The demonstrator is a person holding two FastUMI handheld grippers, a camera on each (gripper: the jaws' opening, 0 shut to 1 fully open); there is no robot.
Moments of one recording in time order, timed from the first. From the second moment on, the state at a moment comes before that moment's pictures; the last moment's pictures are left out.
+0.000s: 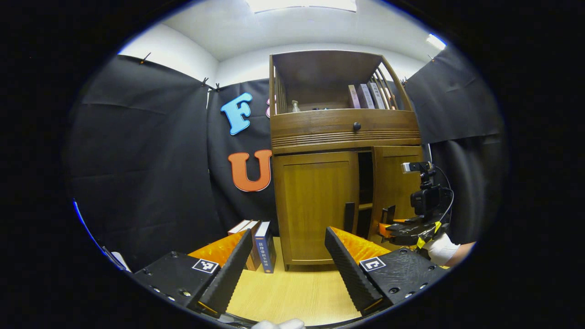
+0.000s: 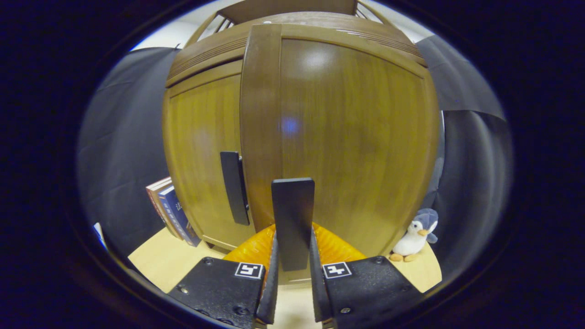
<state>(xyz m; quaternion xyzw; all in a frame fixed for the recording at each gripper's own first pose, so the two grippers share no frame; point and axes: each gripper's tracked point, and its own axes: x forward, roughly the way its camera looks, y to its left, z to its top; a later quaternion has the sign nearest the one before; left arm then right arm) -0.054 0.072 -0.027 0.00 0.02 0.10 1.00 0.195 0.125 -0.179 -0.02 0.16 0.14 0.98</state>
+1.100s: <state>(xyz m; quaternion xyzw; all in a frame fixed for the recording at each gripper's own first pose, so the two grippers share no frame) -0.066 0.039 -0.035 -0.01 0.01 0.00 1.00 0.116 0.042 -0.175 -0.03 0.15 0.07 0.99</state>
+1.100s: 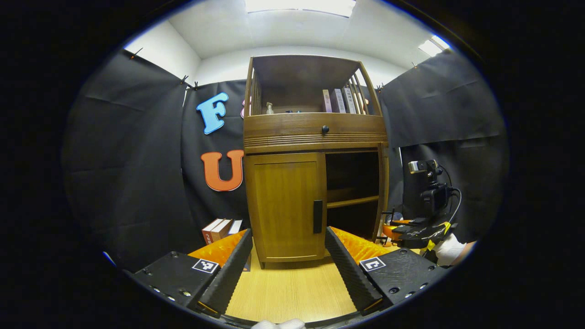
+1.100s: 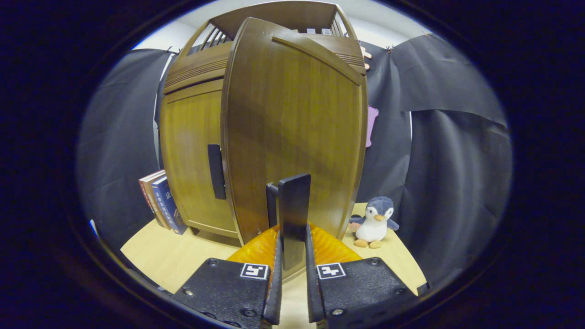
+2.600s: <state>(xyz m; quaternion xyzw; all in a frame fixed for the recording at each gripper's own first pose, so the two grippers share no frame) -0.033 -0.128 -0.013 -0.04 0.01 -0.03 1.00 0.108 -0.129 -0.173 0.00 0.17 0.10 0.98</state>
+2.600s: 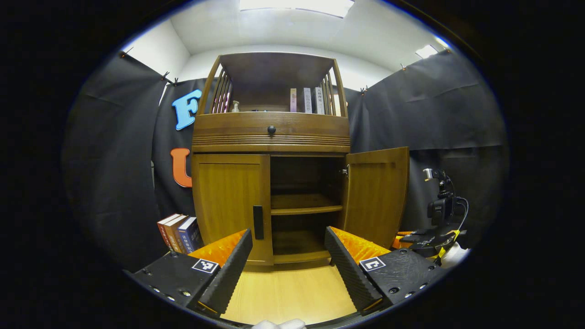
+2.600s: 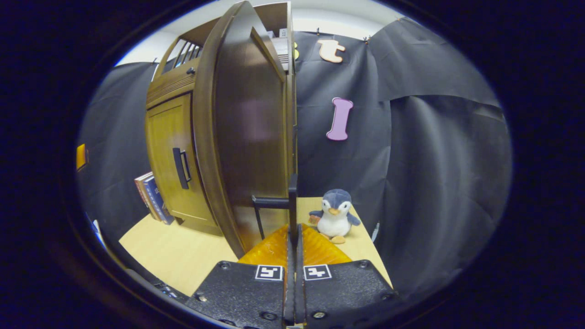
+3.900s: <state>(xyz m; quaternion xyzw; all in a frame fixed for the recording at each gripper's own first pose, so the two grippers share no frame) -0.030 -0.087 -0.011 -0.03 0.01 0.00 1.00 0.063 -0.177 -0.087 -0.04 0.10 0.13 0.99</state>
